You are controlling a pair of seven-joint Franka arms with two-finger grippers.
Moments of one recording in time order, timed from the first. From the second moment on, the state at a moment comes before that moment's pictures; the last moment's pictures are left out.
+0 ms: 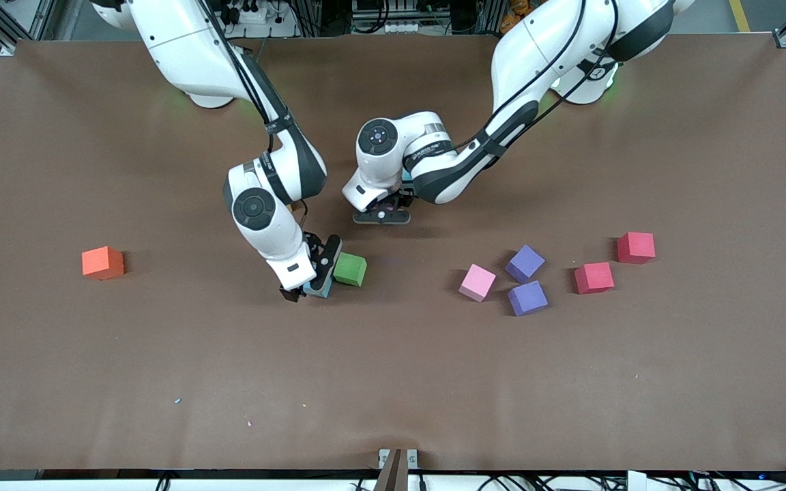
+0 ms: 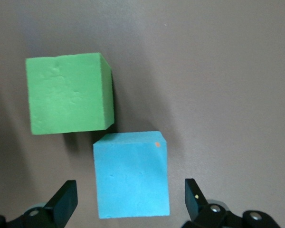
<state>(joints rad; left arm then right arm) -0.45 0.83 -0.60 -1.61 0.46 2.25 -1.17 0.66 0.59 -0.18 -1.80 0.23 2.45 -0.90</state>
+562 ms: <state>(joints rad) -0.46 0.84 -0.60 -1.61 0.46 2.26 -1.18 0.65 0.60 -0.18 -1.80 0.26 2.44 -1.00</state>
